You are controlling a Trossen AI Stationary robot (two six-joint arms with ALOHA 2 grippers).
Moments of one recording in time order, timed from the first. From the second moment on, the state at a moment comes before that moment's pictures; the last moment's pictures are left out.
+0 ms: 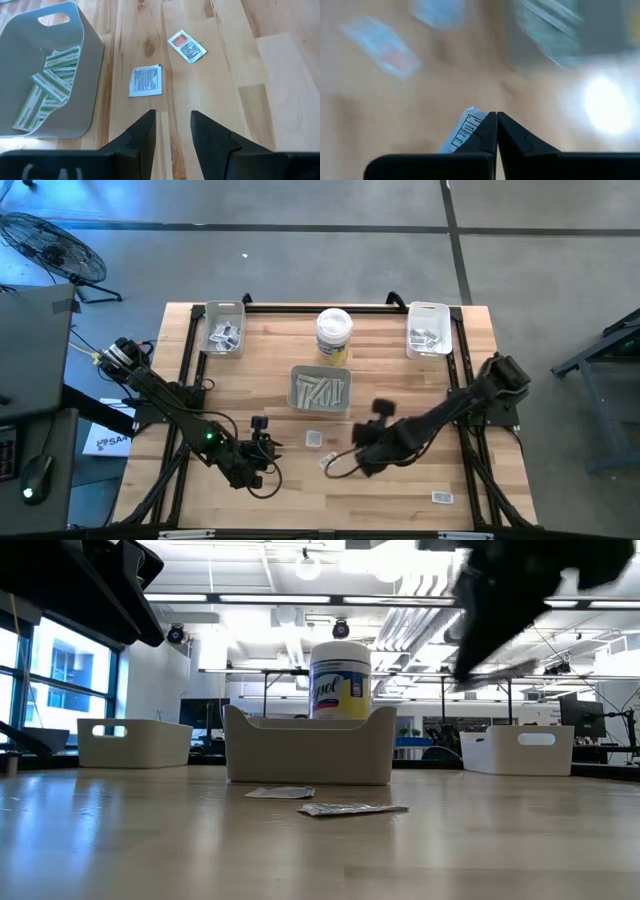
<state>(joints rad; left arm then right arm) -0.72 1.47 0.90 -0.36 -0.61 -0.37 0.49 1.77 1.31 -0.93 0.53 0.62</state>
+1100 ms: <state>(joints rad) -0.72 1.47 0.90 -0.36 -0.45 -0.37 -0.79 1.30 0.80 -0.70 0.70 0.44</state>
